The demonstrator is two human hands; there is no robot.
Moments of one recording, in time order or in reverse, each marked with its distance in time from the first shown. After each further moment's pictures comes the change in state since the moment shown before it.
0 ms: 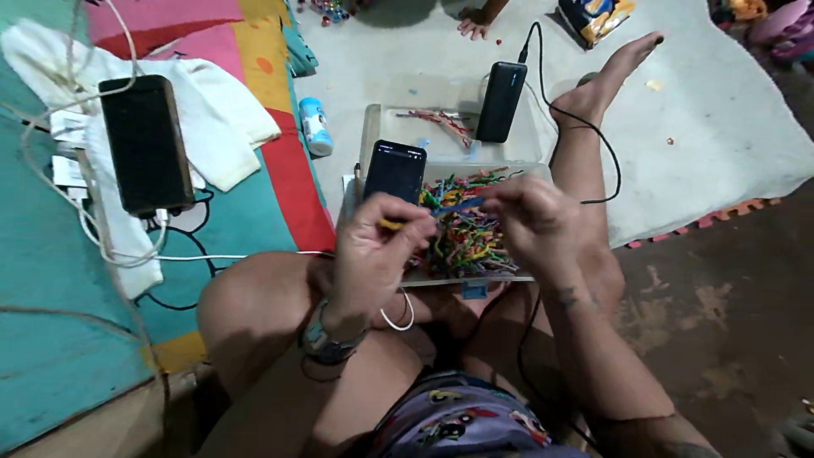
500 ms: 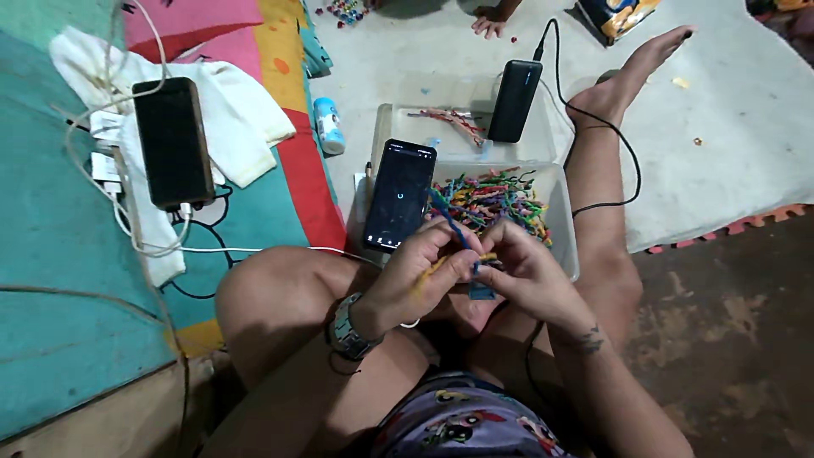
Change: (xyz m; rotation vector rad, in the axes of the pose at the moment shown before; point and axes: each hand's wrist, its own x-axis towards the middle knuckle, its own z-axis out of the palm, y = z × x) left_hand -0.009 -0.008 0.013 0.071 -0.344 -0.175; right_hand -0.044 -0.014 0.006 0.587 -0.321 0.414
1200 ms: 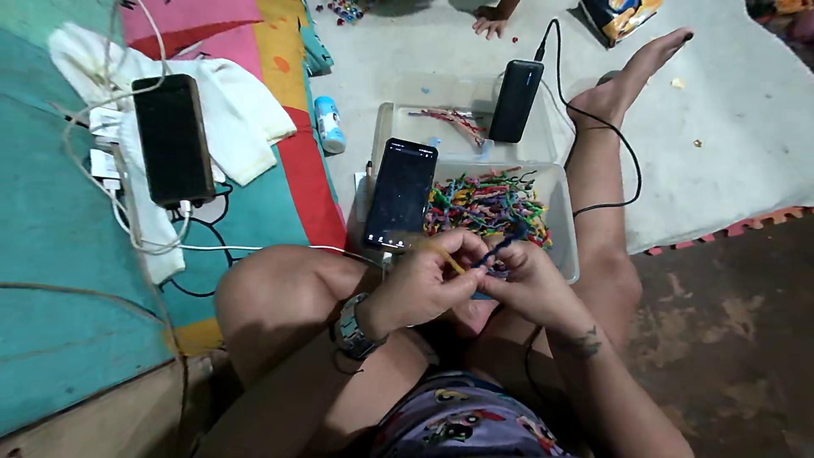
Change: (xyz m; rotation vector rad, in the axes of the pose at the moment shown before) left_hand -0.001 -0.002 0.005 0.001 -0.077 -0.056; right_hand -0.001 -0.001 0.002 -0.062 -0.034 -0.004
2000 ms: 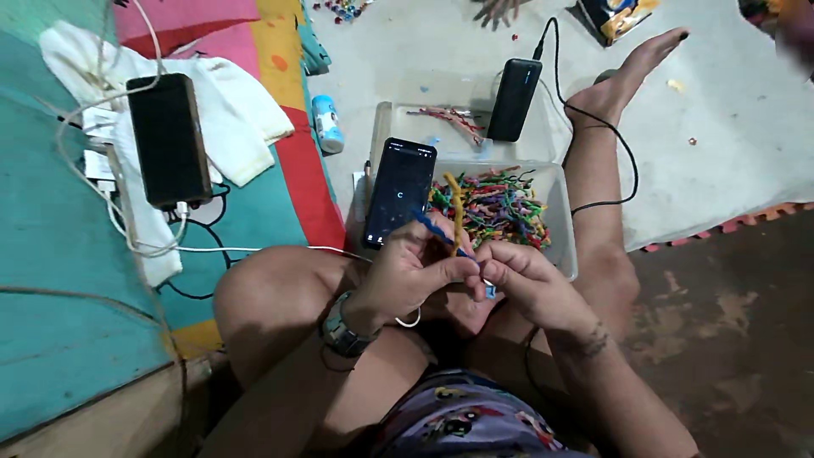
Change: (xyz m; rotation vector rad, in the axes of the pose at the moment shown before) left_hand -0.001 0.001 -0.013 -0.245 0.082 0.133; right_hand 0.000 -0.013 -0.001 0.360 -0.172 0.029
